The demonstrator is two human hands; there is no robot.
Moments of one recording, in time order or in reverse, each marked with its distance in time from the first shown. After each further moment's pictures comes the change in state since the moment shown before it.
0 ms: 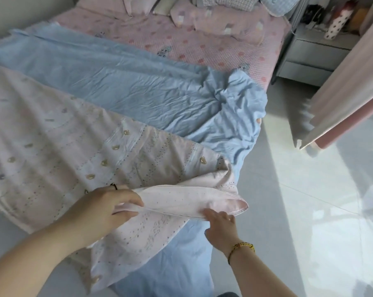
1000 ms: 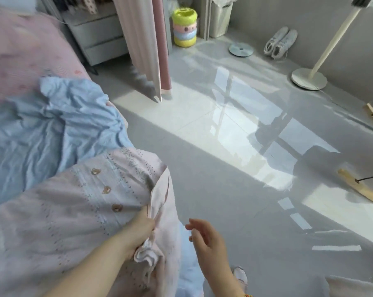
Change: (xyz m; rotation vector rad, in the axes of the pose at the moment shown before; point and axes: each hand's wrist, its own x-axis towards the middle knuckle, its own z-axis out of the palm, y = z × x) left_hand 0.035 0.039 0.164 -0.118 -0.819 -0.087; right_hand -0.132 -0.085 0.108 1.474 1.129 0.671
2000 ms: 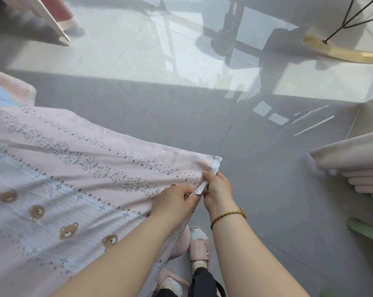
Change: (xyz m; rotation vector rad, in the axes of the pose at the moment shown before) left_hand 0.065 -0.107 0.202 0.863 -0.338 0.363; right_hand 0.049 0.186 -0.063 1.062 0.649 0.663
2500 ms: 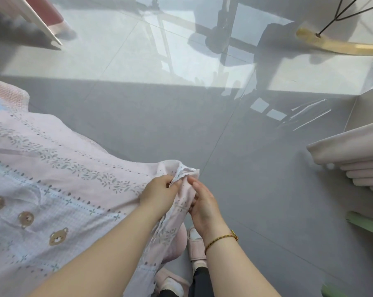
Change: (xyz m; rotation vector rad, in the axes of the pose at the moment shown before) left_hand 0.017 -0.006 -0.002 -0.238 0.075 -0.165; right_hand -0.002 0.029 -0.032 -0.056 -0.272 0.108
